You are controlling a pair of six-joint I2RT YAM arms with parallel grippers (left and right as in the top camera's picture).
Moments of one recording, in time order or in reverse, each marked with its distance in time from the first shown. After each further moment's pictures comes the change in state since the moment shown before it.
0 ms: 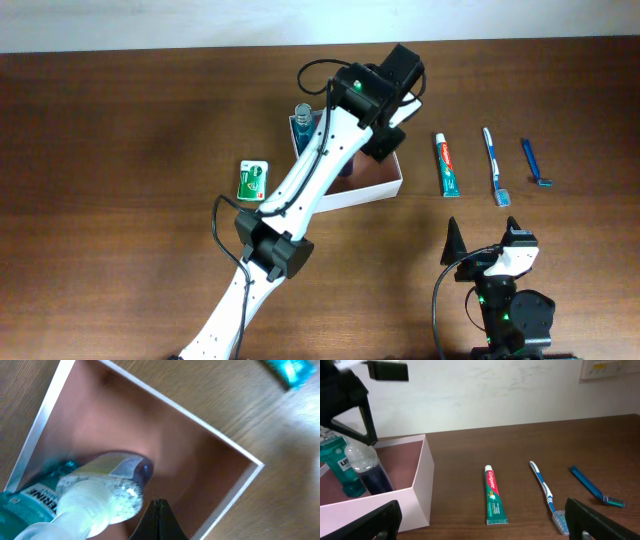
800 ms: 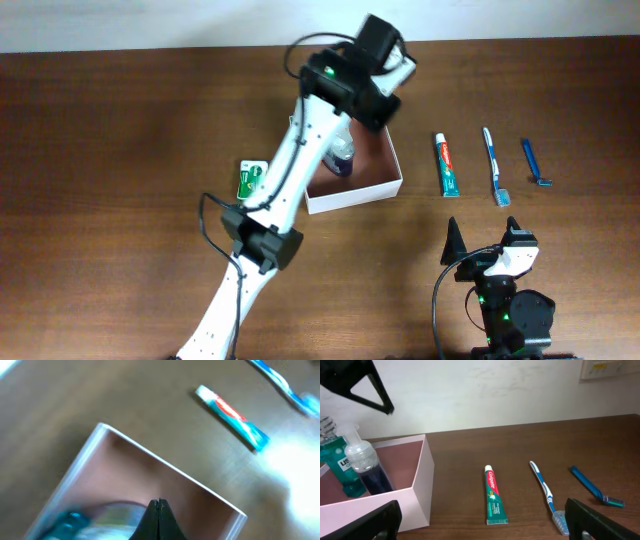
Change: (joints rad) left arm 0.056 0.000 0.061 0.173 0.157 0.013; right arm 0.000 0.000 0.000 0.000 0.000 -0.001
